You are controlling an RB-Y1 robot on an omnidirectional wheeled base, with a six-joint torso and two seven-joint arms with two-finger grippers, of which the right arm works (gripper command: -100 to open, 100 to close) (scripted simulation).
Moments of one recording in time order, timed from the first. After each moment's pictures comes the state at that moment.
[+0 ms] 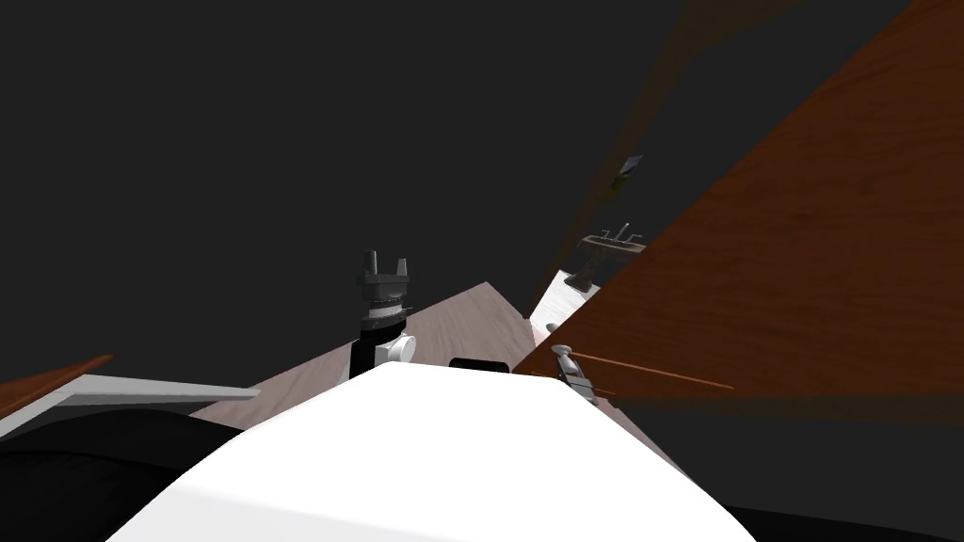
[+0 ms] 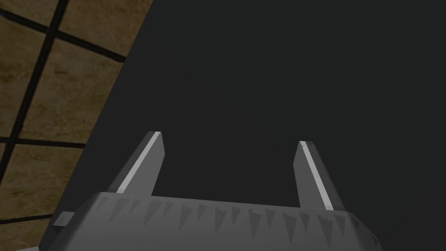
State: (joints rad) arm 0.36 -0.68 0.79 -0.92 -0.97 -1.31 -1.54
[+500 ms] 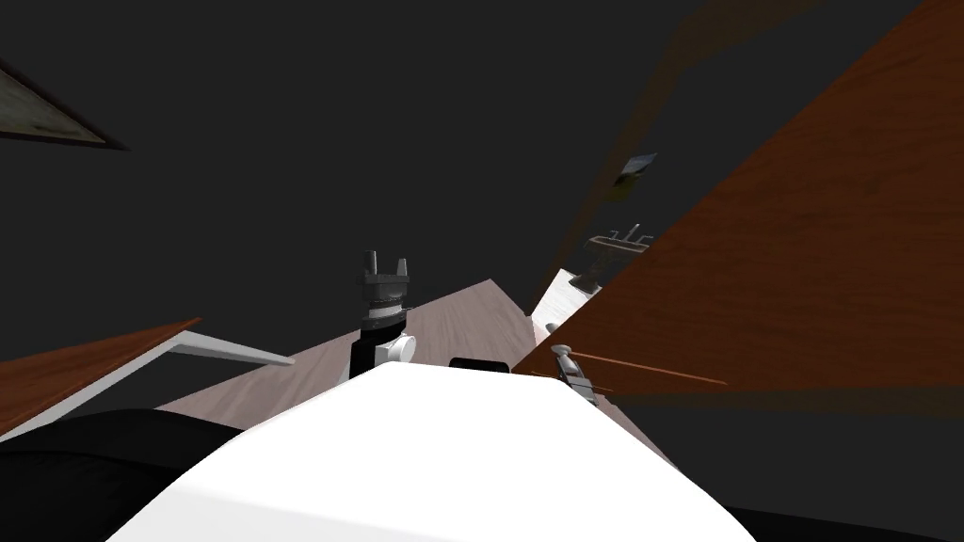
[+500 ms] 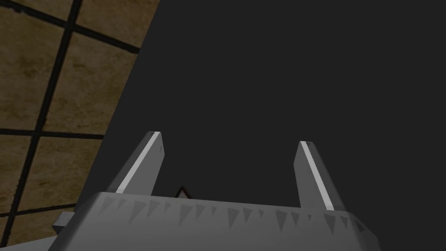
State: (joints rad) arm 0.35 -0.69 0.81 -0.89 -0.96 -1.33 -1.57
